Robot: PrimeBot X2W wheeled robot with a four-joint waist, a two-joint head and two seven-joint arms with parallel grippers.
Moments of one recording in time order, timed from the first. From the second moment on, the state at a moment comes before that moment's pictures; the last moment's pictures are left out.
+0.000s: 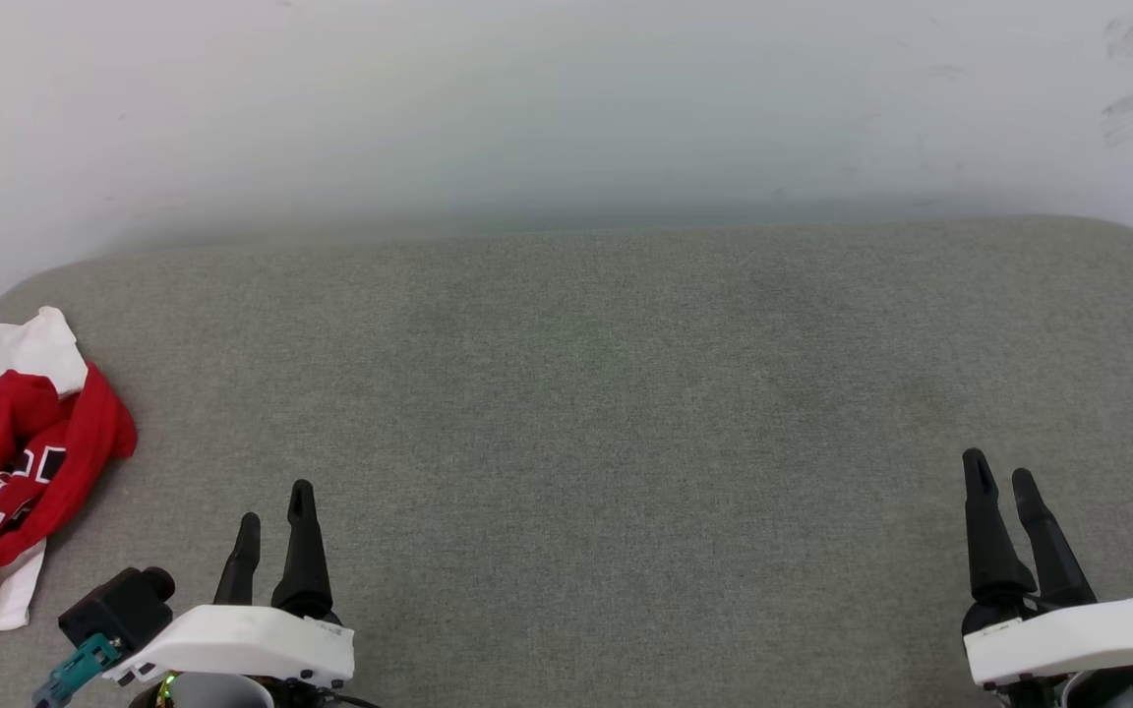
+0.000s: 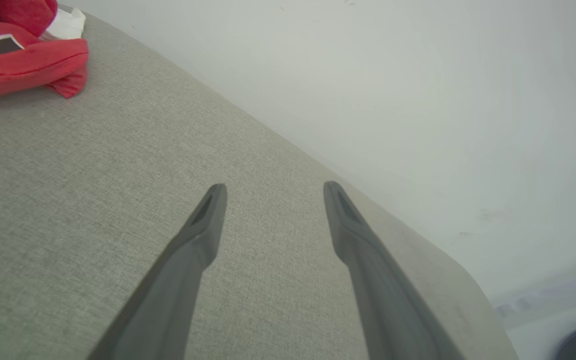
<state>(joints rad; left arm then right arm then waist) 0.02 0.05 0.00 0.05 -0.71 0.07 -0.10 0.02 -0.05 -0.05 0.07 0.67 0.13 -0.10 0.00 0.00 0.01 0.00</state>
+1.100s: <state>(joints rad) 0.07 0.06 -0.05 0.01 -0.35 0.10 -0.18 0.06 -0.05 -0.04 0.01 0.32 0.13 -0.18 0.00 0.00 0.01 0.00</state>
